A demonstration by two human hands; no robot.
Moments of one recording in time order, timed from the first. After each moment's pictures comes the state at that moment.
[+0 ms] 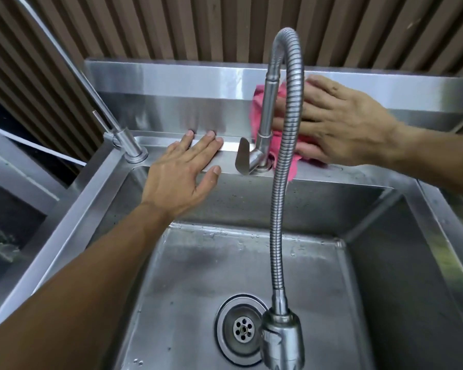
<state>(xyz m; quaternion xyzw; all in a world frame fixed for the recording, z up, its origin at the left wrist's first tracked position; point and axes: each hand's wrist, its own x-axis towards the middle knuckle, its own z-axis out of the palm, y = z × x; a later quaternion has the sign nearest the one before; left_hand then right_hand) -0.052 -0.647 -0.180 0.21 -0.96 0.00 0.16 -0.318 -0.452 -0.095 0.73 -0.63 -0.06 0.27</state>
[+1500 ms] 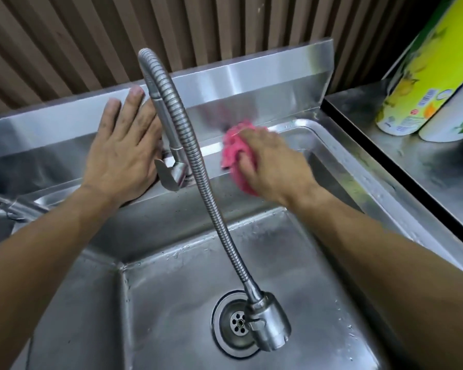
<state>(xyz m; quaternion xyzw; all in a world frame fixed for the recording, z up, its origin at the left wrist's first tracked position) -0.141 -0.676 -0.135 -0.07 -0.93 0.21 0.29 -0.222 -0.401 -0.144 0.33 -0.91 0.24 0.06</state>
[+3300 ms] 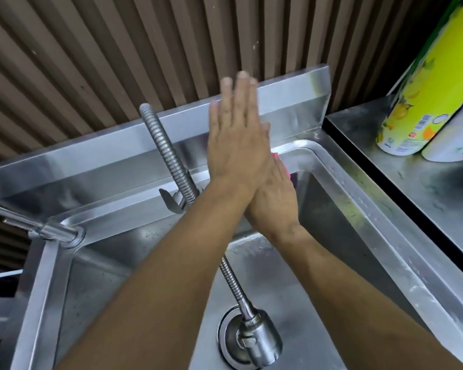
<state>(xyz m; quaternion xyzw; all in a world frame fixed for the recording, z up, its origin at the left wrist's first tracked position) -0.213 -0.478 -0.079 0.14 -0.97 0.02 0.22 -0.211 -0.416 -0.167 0.28 -0.91 0.28 0.15</state>
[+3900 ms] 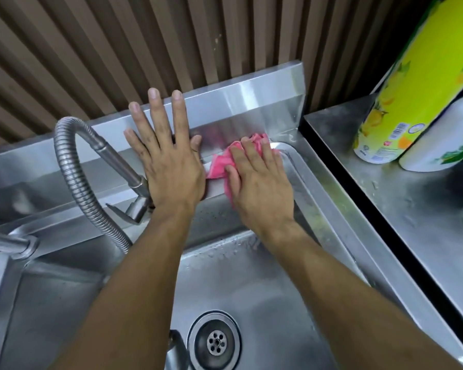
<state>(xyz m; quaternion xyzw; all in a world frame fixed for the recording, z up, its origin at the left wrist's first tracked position) -0.225 -0.530 -0.133 0.22 -0.93 0.05 0.28 -0.251 -0.381 -0.159 0.25 -0.94 0.20 0.09</state>
